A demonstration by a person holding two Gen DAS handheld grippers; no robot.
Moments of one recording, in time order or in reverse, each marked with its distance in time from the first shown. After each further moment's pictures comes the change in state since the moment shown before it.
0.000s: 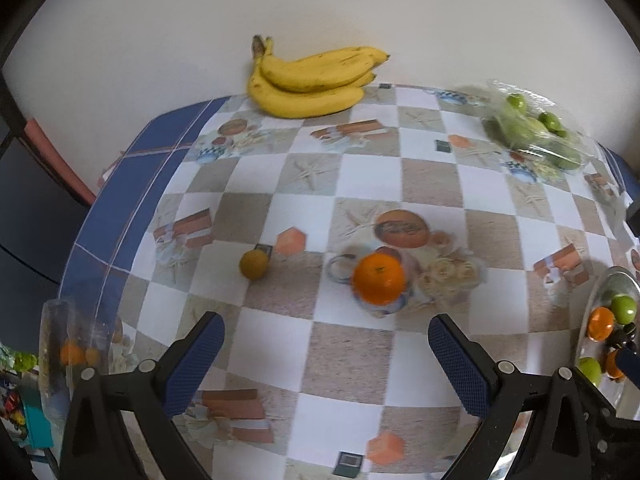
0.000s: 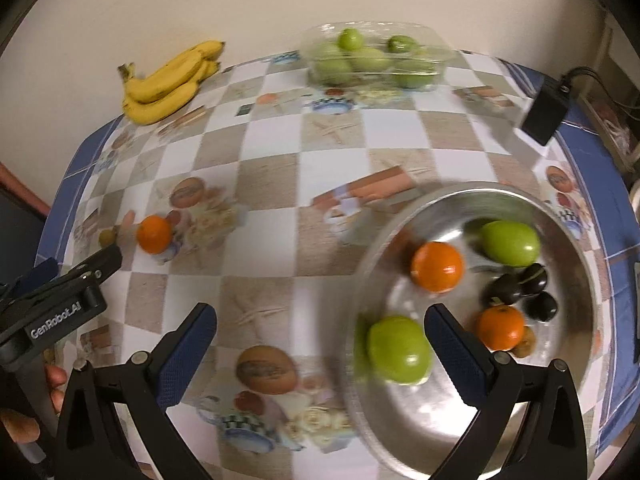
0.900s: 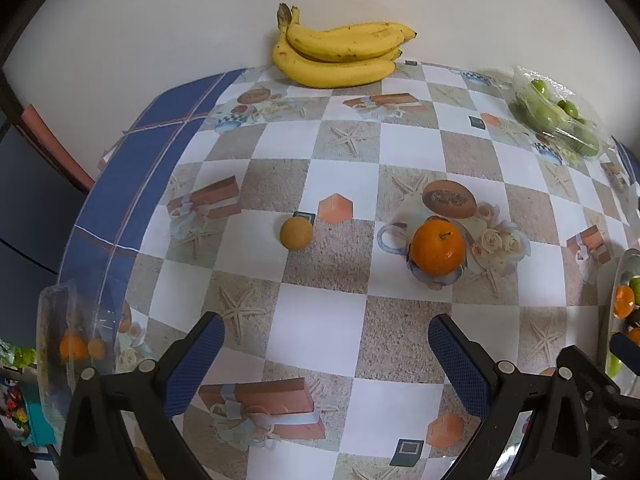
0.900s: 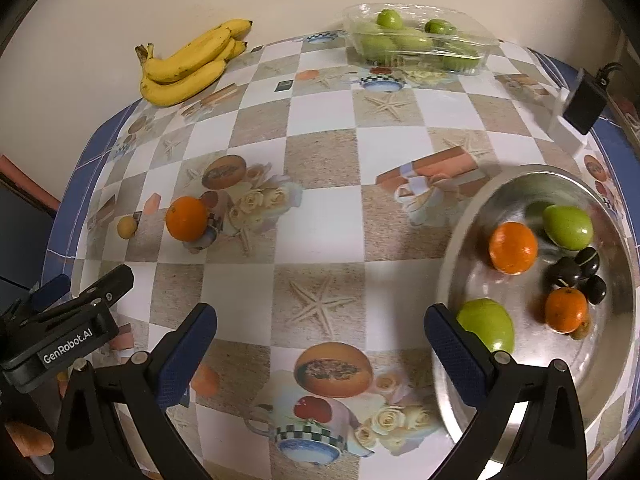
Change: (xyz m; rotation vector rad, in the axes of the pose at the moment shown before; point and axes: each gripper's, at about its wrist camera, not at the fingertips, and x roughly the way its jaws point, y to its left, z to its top) left arm 0.021 0.039 -0.016 -0.002 0.058 -0.017; right arm 0.022 0.041 -0.008 0.010 0.032 0.049
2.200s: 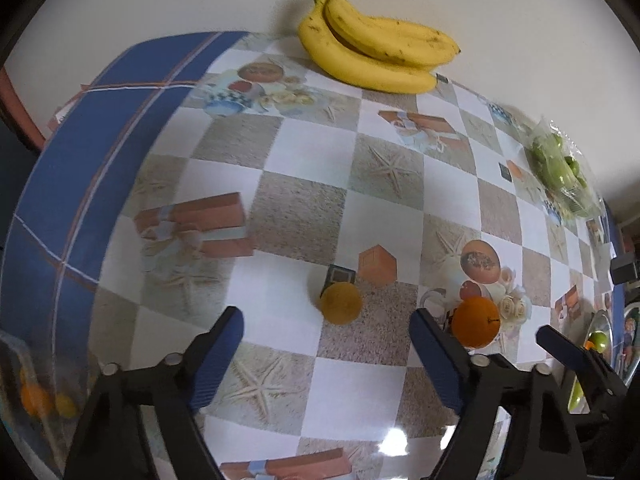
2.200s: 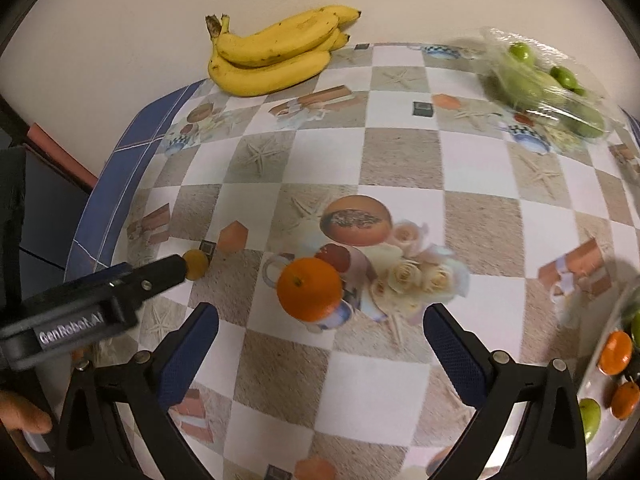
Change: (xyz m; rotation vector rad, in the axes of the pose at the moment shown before) left arm 0.055 0.072 0.058 -0.106 0.116 -0.248; right arm 0.048 0.098 0.055 -0.128 0.014 0.125
